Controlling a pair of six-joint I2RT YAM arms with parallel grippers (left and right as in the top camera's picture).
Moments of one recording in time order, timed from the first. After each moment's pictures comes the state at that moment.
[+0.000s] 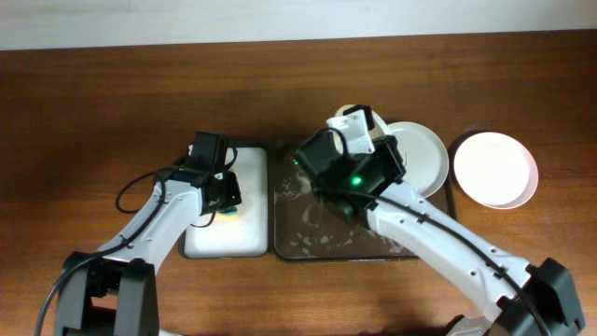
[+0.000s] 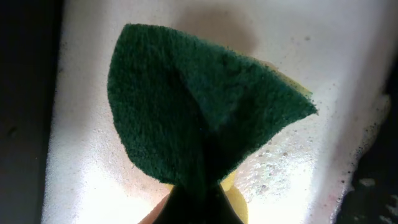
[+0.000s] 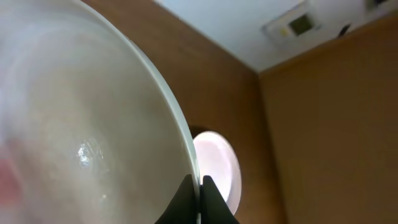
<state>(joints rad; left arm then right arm) -0.22 1.64 0.96 -0.60 -0.06 -0.42 0.72 1.60 1.29 -0.90 1.11 0.26</state>
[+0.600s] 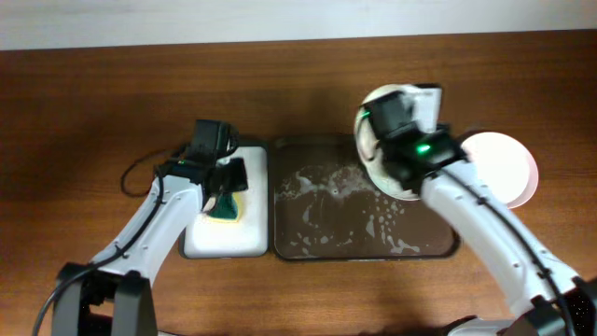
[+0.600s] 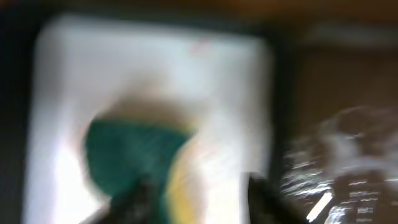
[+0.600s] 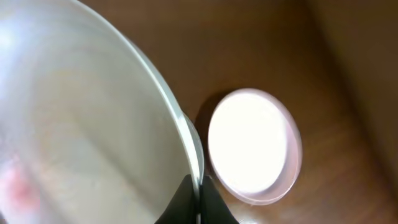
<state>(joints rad) -0.26 1.61 1.05 -0.55 0.01 -0.33 0.32 1.53 1.29 -0.86 0.67 0.40</state>
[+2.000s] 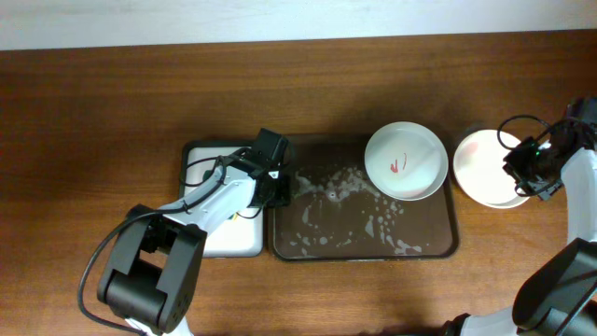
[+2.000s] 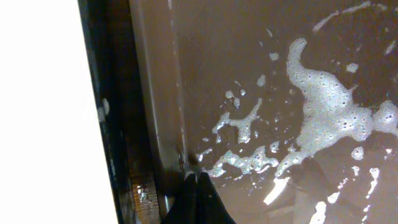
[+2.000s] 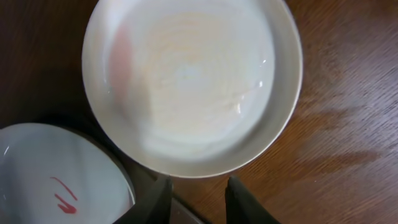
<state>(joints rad) -0.46 1.87 1.10 -0.55 0.05 -0.39 -0.49 1.66 1.29 -0.93 -0.10 0.41</state>
